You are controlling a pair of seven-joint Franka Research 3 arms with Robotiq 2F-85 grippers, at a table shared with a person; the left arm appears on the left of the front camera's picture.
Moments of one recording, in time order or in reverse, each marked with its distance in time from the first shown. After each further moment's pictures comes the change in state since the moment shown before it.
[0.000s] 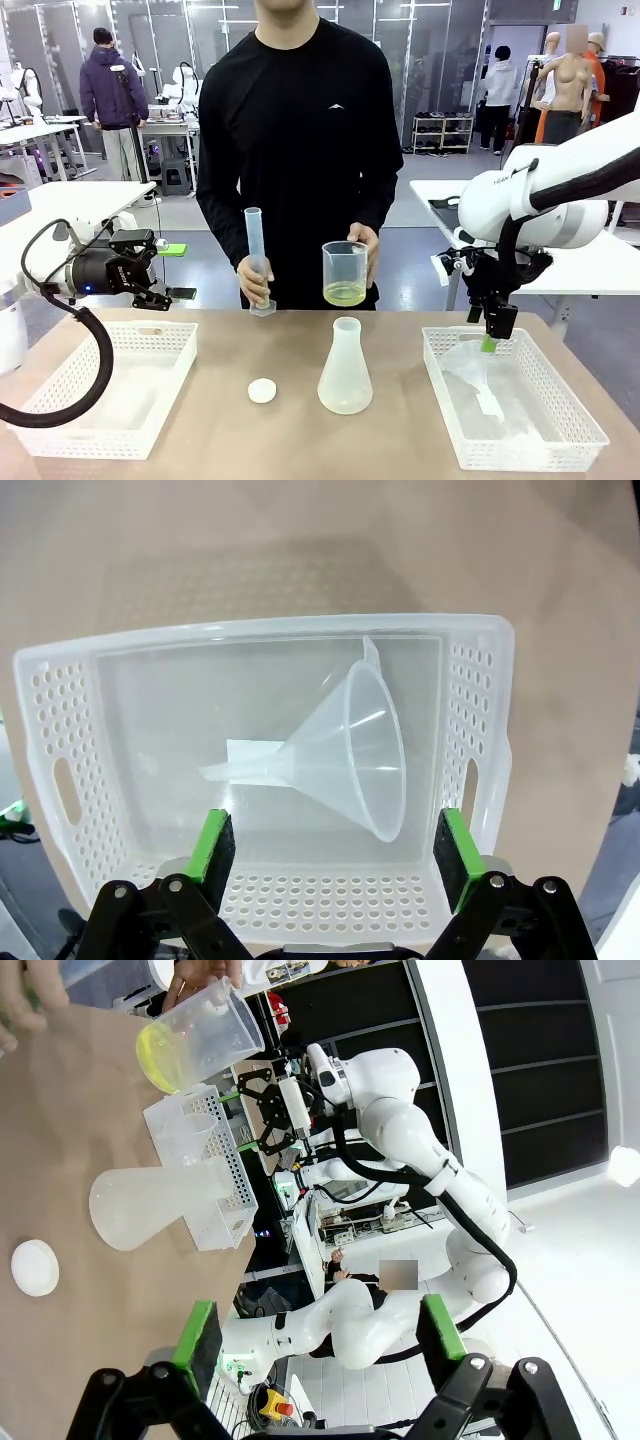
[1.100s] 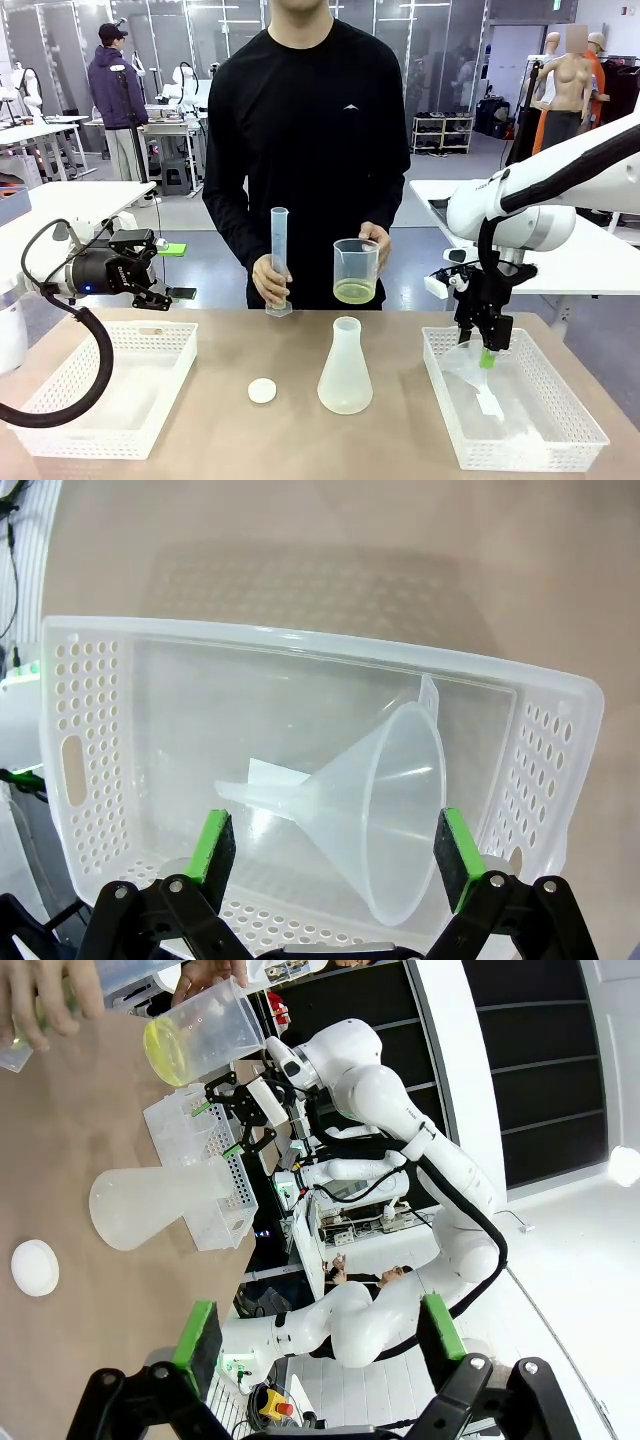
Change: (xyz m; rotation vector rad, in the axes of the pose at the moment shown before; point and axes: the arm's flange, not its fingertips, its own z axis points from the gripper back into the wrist) left arm 0.000 0.000 0.000 0.000 0.000 0.000; right arm -0.004 -0.035 -0.045 0.249 -0.055 0.118
